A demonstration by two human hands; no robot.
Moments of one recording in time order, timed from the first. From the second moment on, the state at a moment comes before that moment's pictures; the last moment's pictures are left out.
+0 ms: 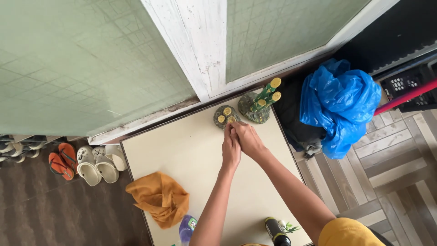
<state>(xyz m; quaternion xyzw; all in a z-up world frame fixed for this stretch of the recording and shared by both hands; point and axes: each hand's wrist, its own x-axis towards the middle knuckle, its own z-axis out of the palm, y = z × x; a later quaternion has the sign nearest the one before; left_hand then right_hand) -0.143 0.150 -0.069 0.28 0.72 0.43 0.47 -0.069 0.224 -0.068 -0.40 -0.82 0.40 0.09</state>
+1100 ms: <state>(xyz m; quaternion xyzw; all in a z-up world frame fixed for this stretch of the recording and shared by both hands) -0.038 -0.074 -0.125 0.49 0.66 0.23 0.52 0.181 0.012 -0.055 -0.56 -0.74 0.37 0.04</state>
